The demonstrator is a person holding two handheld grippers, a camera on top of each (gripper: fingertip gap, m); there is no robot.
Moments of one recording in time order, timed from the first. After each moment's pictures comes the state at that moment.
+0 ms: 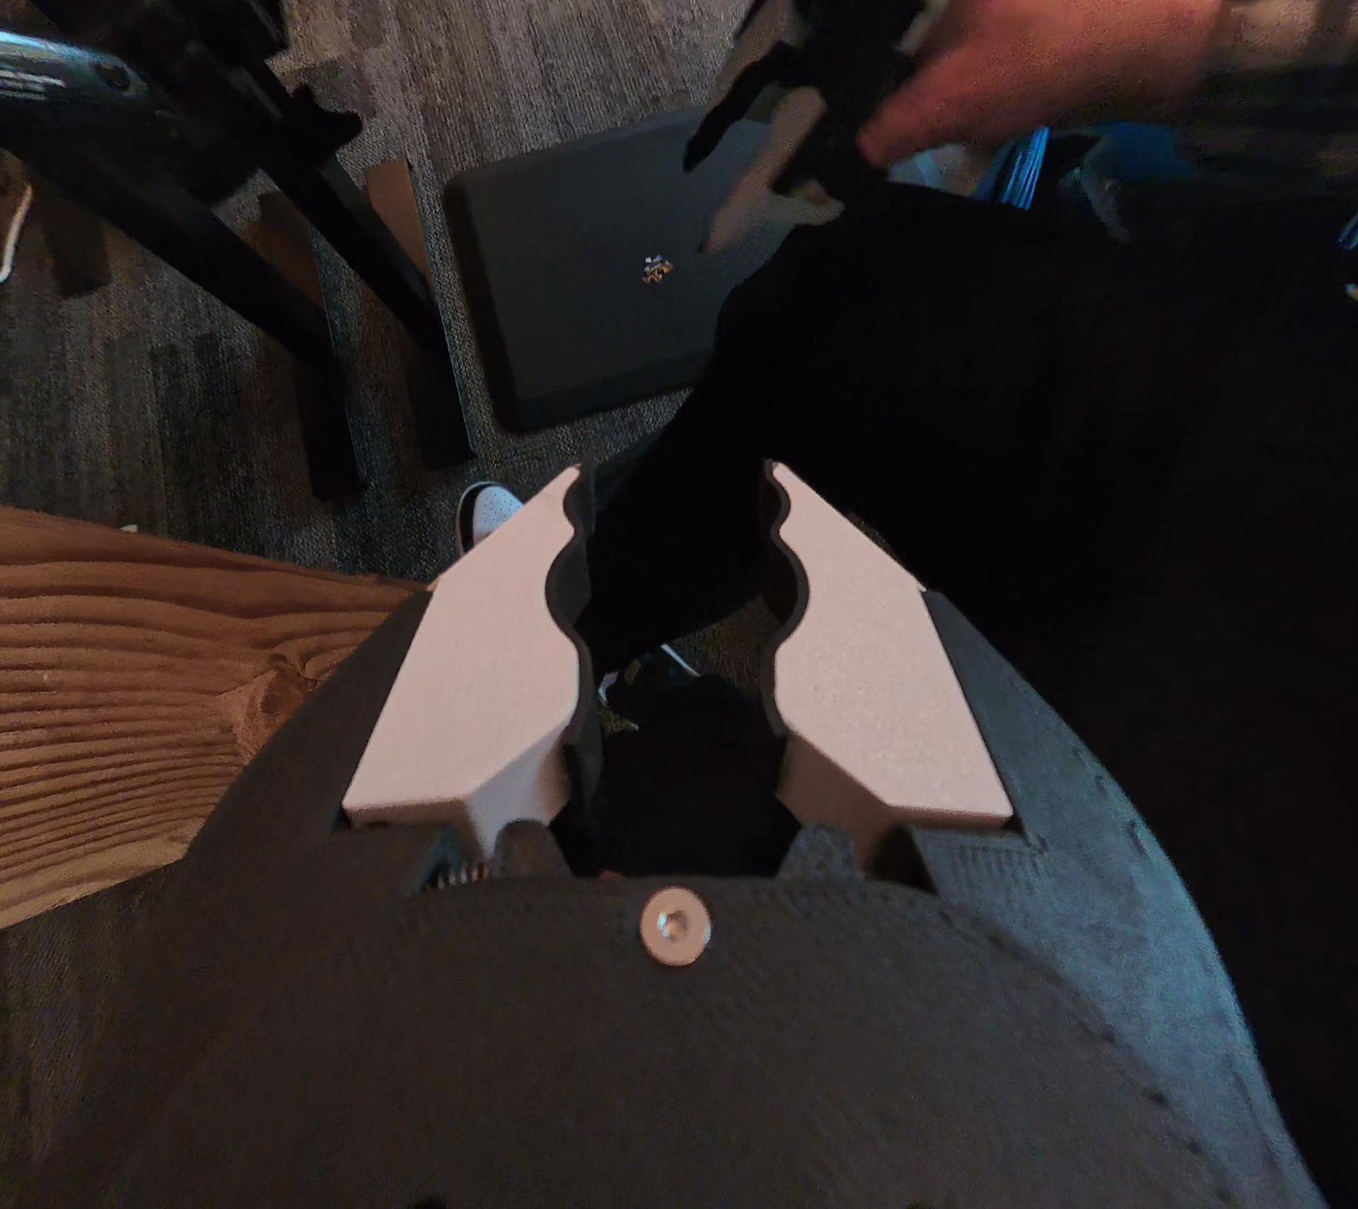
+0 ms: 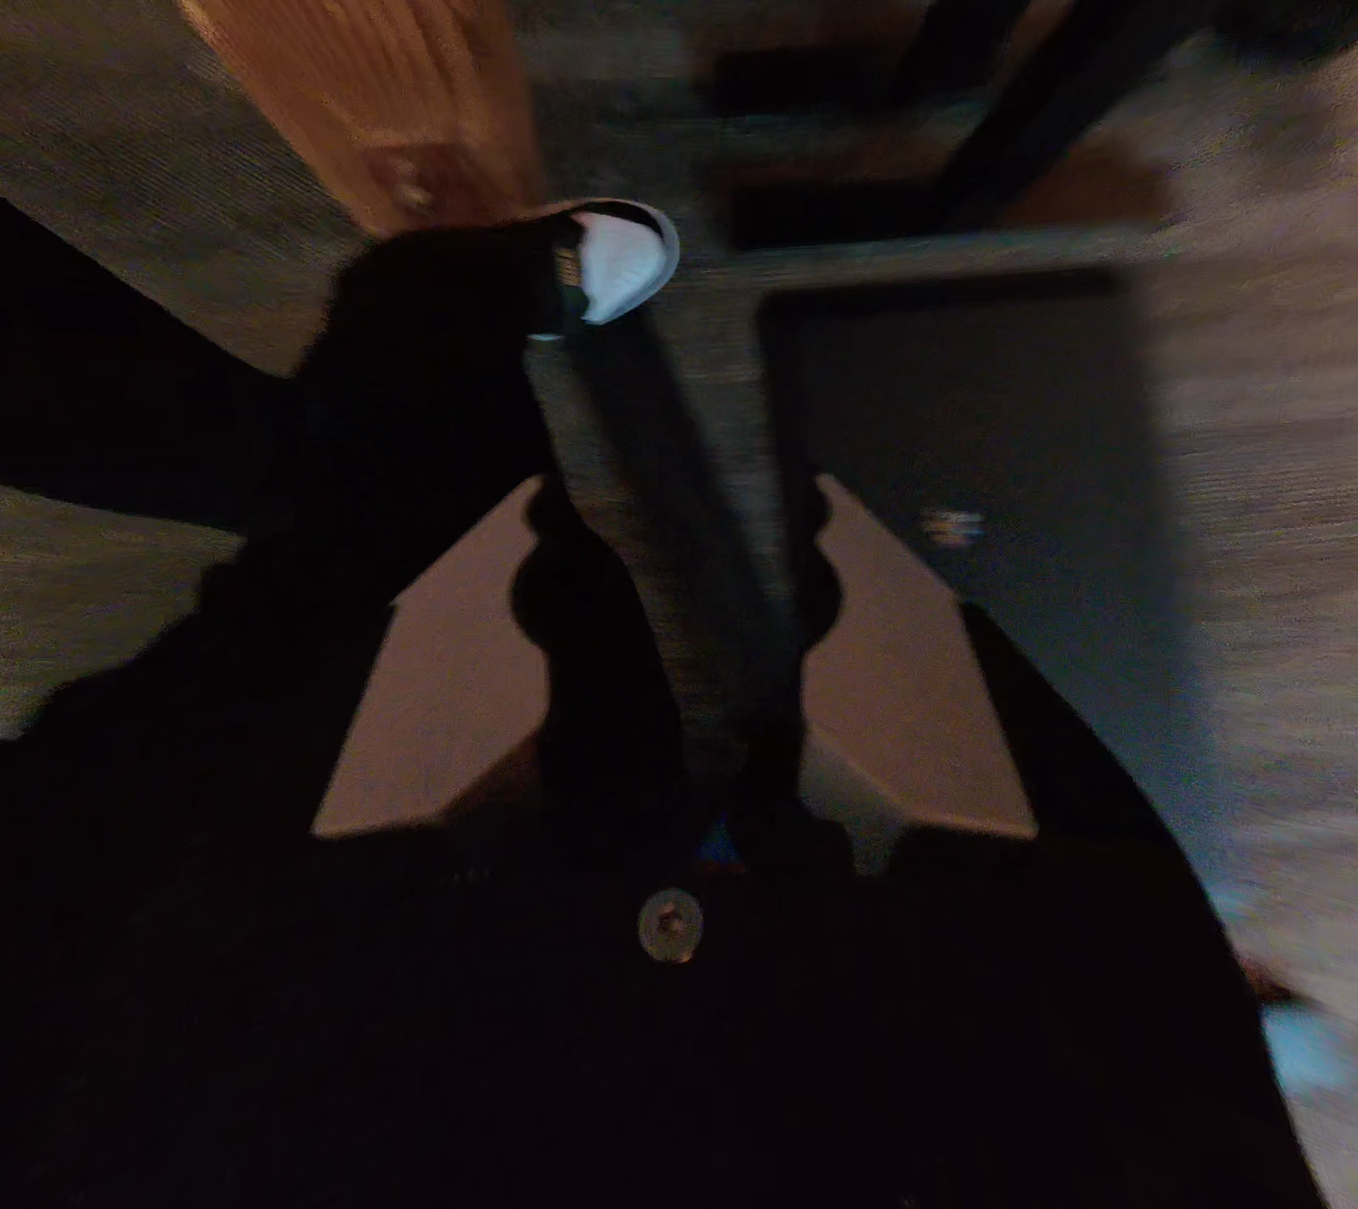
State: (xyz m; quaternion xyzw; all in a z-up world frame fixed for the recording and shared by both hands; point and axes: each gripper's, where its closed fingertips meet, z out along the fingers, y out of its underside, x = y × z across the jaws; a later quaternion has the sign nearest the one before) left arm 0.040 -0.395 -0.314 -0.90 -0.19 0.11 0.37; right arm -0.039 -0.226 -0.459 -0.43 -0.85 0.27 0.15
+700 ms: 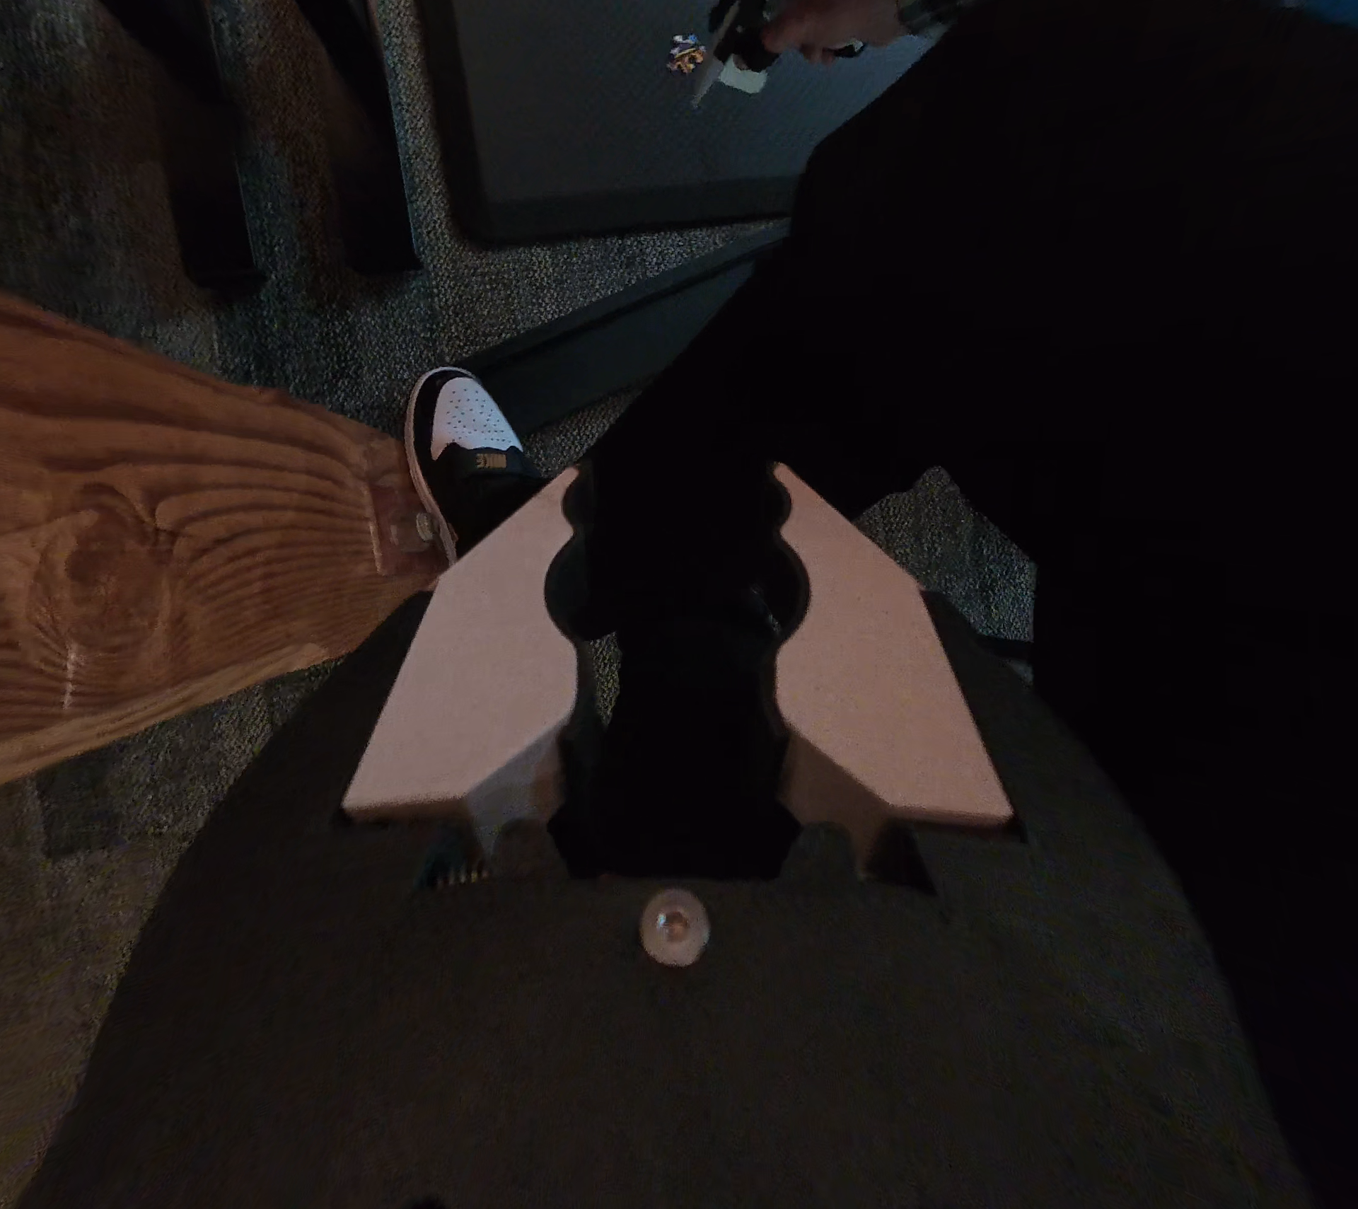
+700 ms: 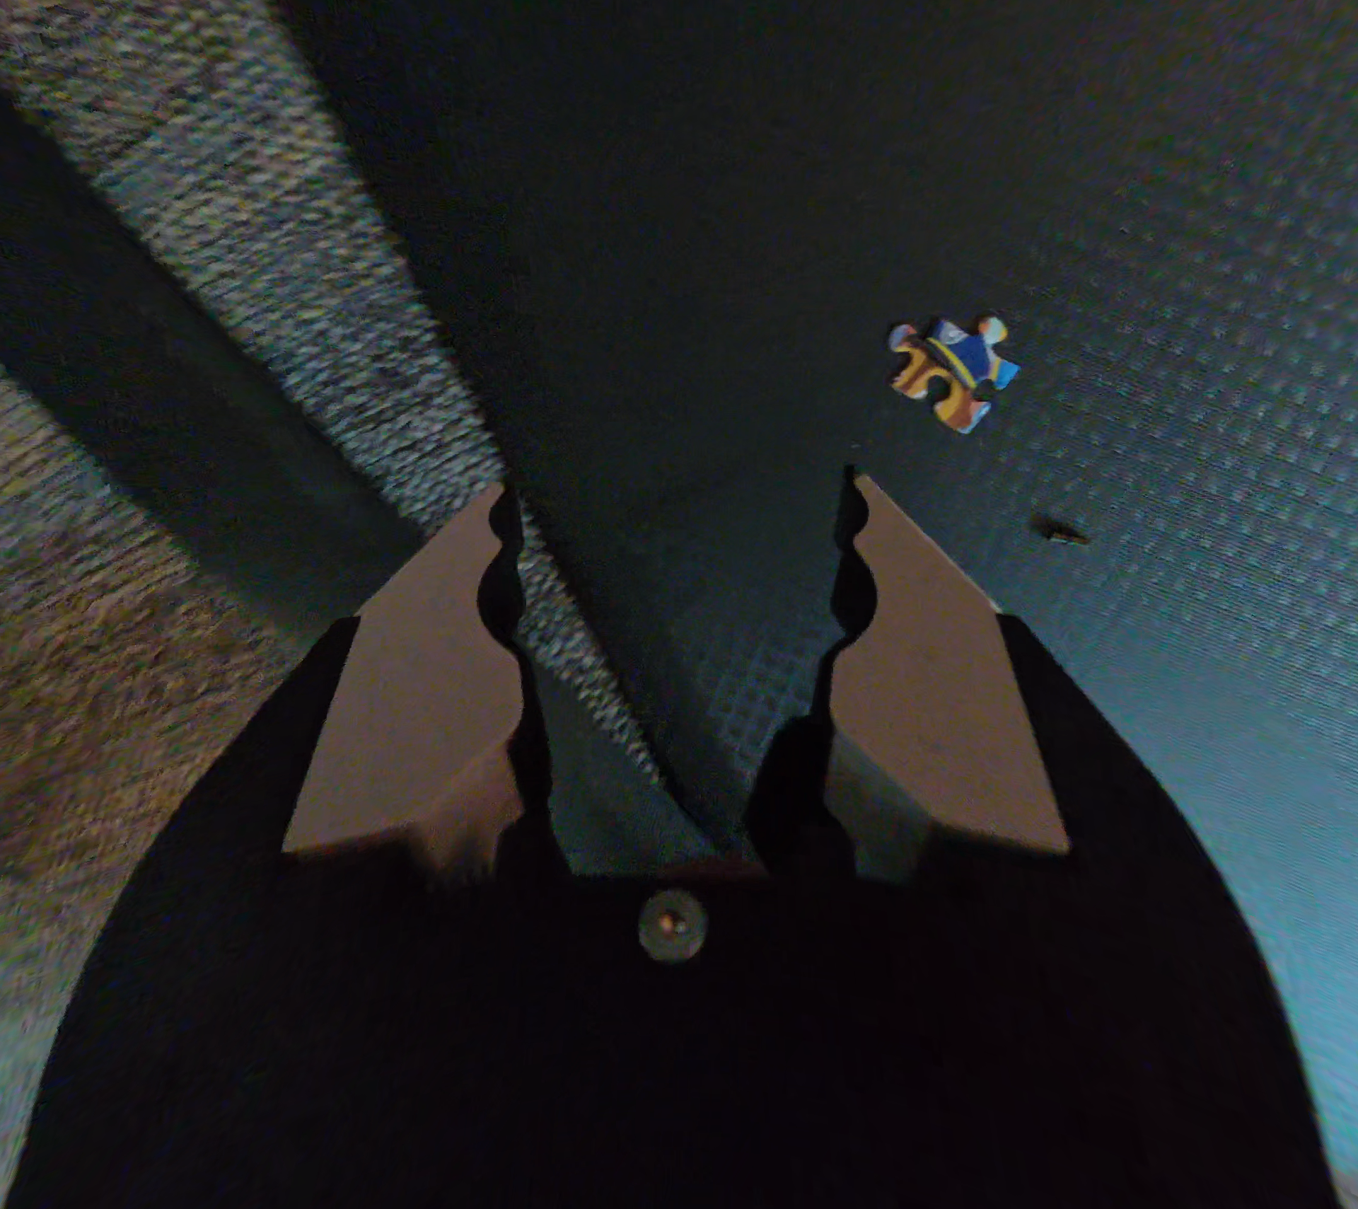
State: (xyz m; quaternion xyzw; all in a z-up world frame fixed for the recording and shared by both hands) left arm -0.003 -0.445 -0.448 -0.91 -0.28 0.04 0.30; right arm -0.224 0.019 -0.891 -0.60 -0.78 0.17 0.06
